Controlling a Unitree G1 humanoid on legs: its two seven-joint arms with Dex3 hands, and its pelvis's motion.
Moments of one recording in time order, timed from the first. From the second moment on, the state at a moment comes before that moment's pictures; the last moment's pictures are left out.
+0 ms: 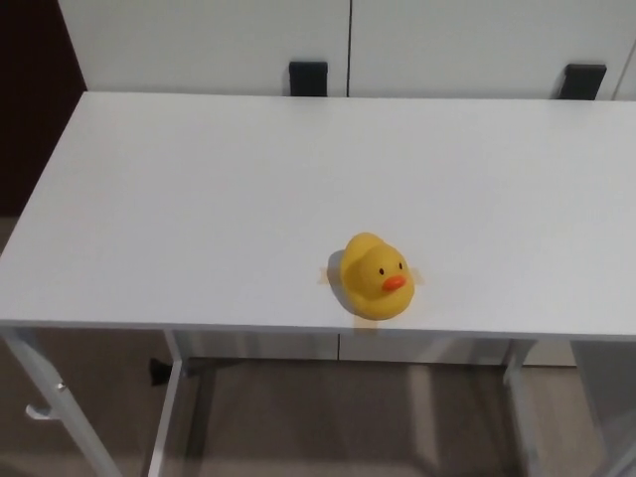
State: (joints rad) left_arm 0.01 0.53 0.21 1.27 0.03 -0.09 0.04; right_arm 0.15 -0.55 -0.63 1.01 0.09 -0.27 -0.12
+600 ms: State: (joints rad) left_arm 0.00 0.53 0.20 1.27 0.03 -0.09 0.04; right_arm 0.20 -0.65 -0.32 1.03 -0.01 -0.36 0.08
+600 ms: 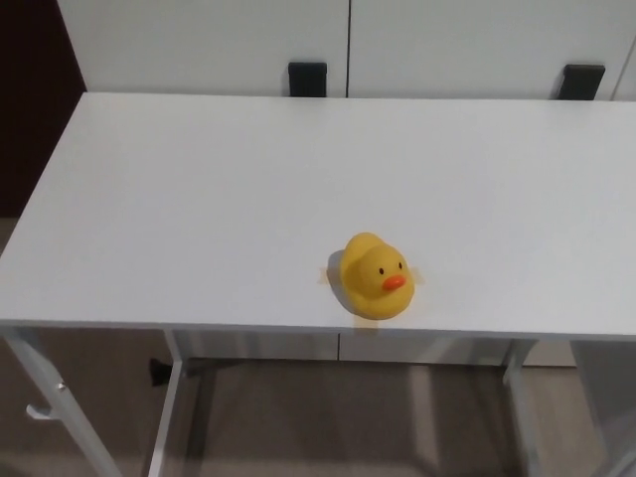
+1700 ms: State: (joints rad) left_arm 0.00 0.53 0.21 1.27 0.03 -0.09 0.04; right_arm 0.18 -0.66 -0.27 1.02 -0.01 -0.39 0.10
